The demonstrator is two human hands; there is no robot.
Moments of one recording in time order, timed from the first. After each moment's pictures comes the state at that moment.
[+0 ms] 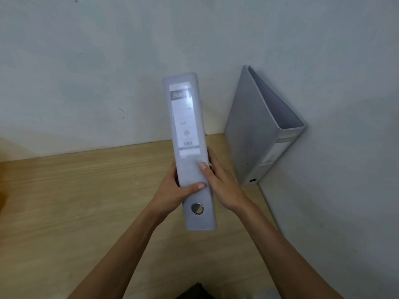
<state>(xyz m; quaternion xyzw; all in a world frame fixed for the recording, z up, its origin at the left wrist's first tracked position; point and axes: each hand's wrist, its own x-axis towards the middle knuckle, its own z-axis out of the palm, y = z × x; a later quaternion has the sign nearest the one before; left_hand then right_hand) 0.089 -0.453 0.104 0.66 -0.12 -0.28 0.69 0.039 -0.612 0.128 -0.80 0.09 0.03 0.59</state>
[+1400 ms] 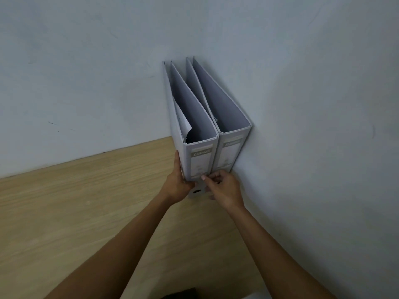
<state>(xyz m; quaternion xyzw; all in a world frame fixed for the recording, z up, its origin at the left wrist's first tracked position) 0.124 -0.625 0.033 0.82 -0.19 -0.27 0.47 0.025 -0.759 0.041 -0.73 0.36 -0.05 0.57</state>
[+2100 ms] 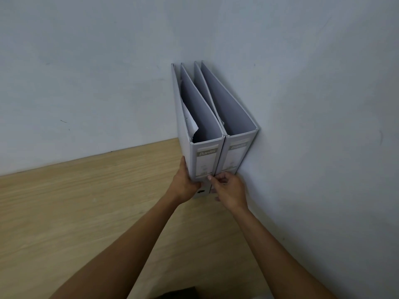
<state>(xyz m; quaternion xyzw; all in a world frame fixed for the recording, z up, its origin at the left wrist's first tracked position) 0.124 -0.633 0.036 0.83 -0.16 -0.26 0.47 0.030 -0.763 0.037 -0.74 0.37 -0.05 0.56</state>
